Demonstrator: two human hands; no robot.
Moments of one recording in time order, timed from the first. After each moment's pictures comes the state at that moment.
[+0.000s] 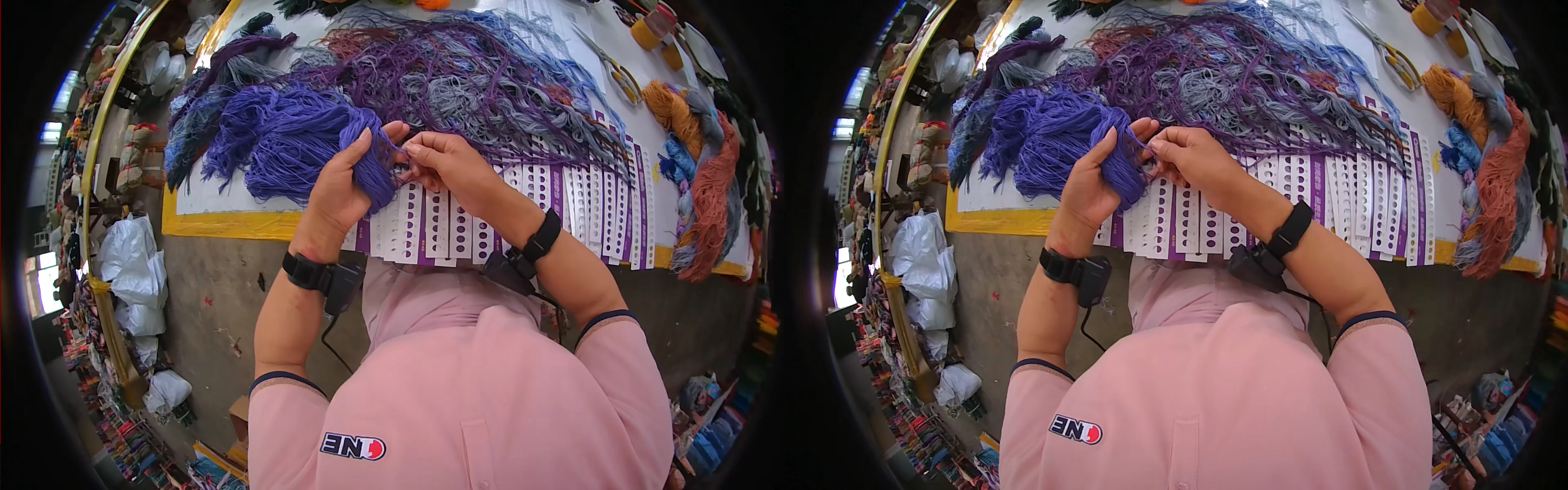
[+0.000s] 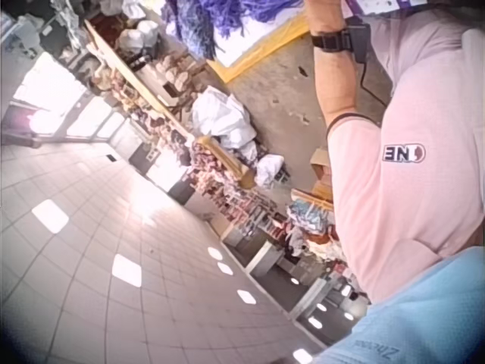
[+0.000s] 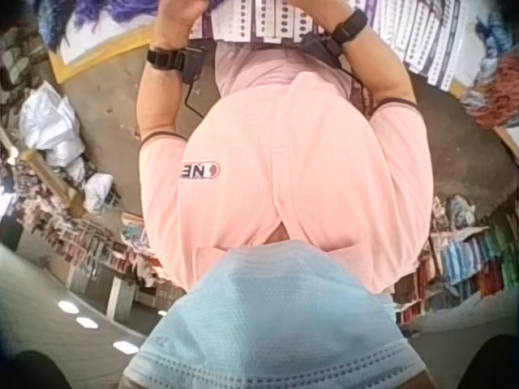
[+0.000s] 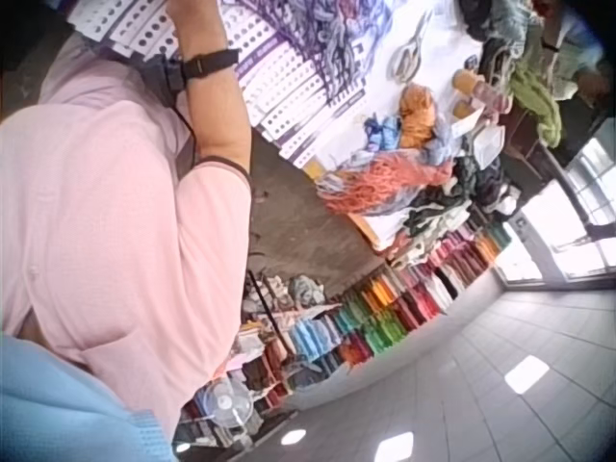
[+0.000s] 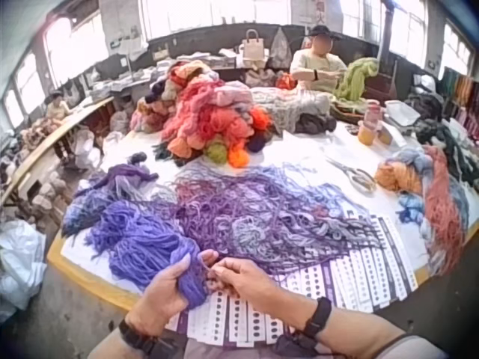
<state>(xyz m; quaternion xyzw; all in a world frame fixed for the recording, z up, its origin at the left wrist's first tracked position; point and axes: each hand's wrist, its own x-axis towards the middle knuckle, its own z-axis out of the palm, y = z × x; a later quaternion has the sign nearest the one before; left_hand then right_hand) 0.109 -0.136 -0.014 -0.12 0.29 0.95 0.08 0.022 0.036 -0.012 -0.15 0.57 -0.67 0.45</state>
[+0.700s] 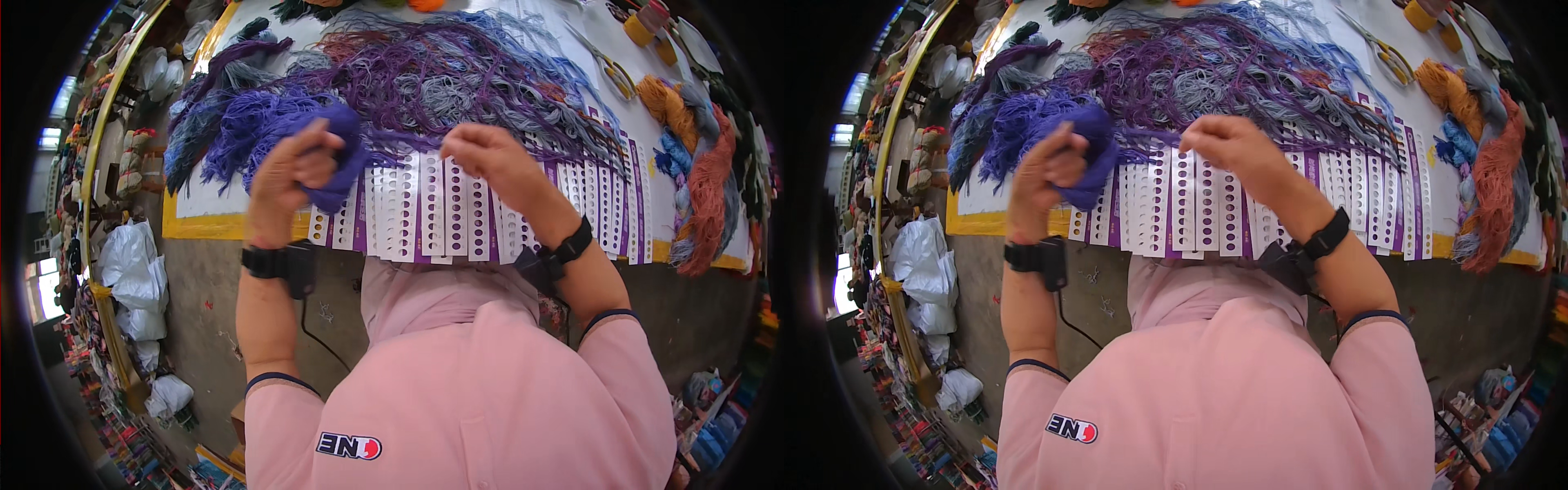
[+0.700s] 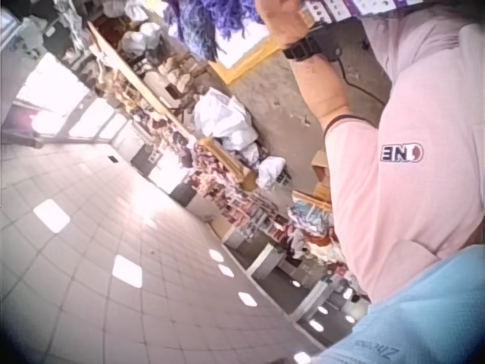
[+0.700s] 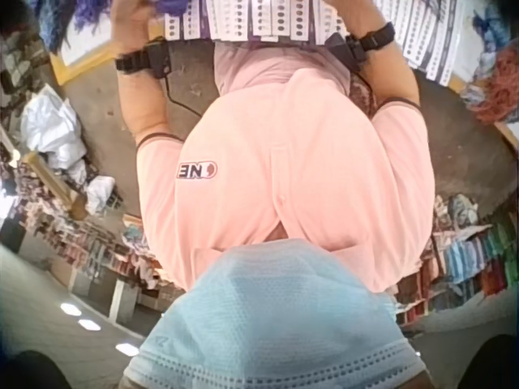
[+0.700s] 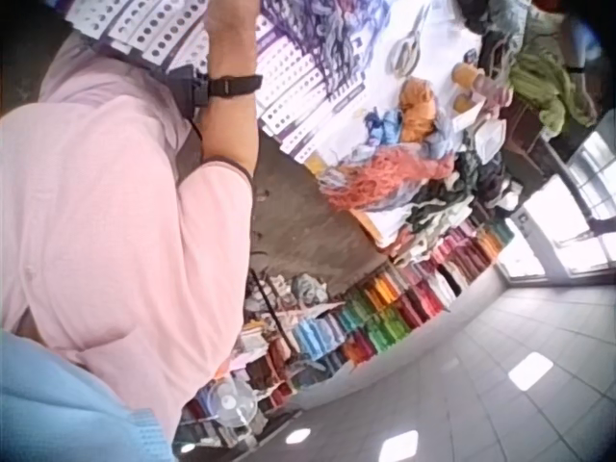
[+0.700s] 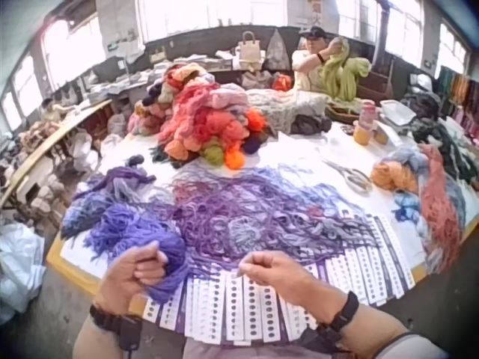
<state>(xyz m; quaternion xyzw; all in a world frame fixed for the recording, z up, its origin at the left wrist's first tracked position) 0.116 -0.212 0.018 -0.14 0.40 0.89 0.14 0.004 0.093 0.015 -0.22 0.64 -0.62 0.40</state>
